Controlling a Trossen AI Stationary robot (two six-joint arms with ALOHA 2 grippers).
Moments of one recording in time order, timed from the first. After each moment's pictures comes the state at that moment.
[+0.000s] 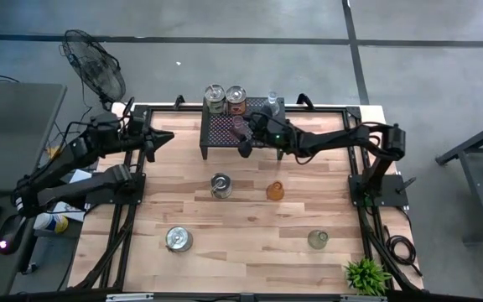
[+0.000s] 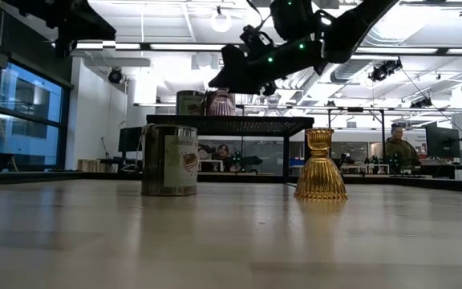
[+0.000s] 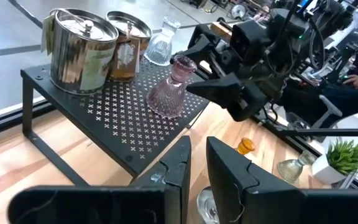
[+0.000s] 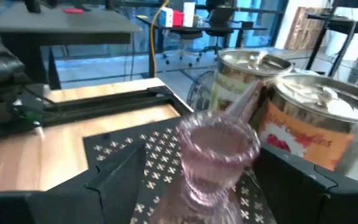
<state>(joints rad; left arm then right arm) 0.54 0.41 0.70 -0.52 0.16 -0.43 -0.26 1.75 1.02 0.60 0.25 -0.03</state>
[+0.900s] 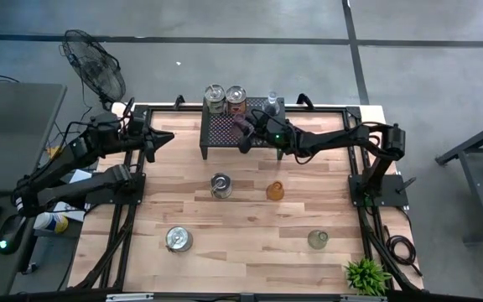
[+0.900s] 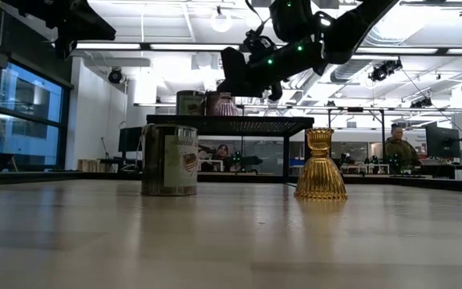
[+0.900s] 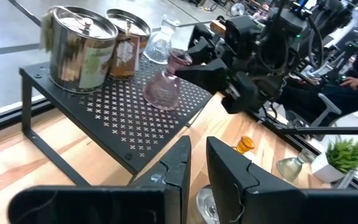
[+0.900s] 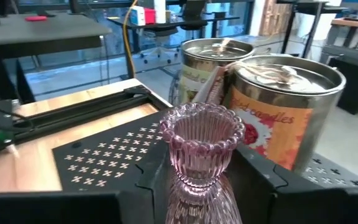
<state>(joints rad) 0.54 0.41 0.70 -0.52 0.17 -0.42 -0.26 1.76 1.01 0.59 0.35 0.08</state>
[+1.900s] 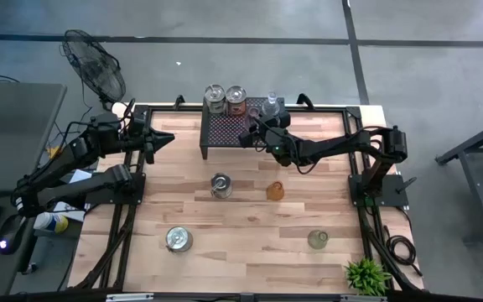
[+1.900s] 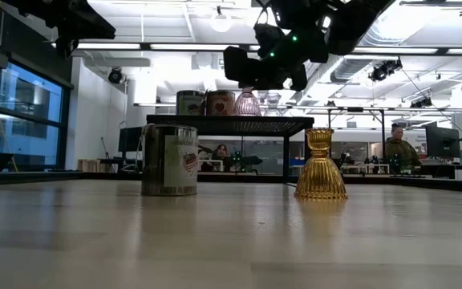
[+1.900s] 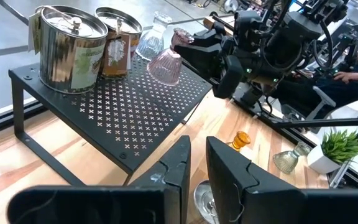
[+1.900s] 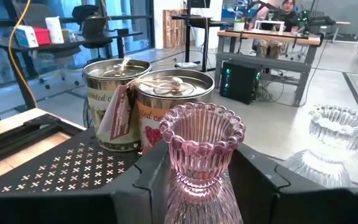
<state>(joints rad) 0.54 0.41 0.70 -0.52 0.20 -0.40 -0.16 1.74 1.01 0.58 0.88 0.15</state>
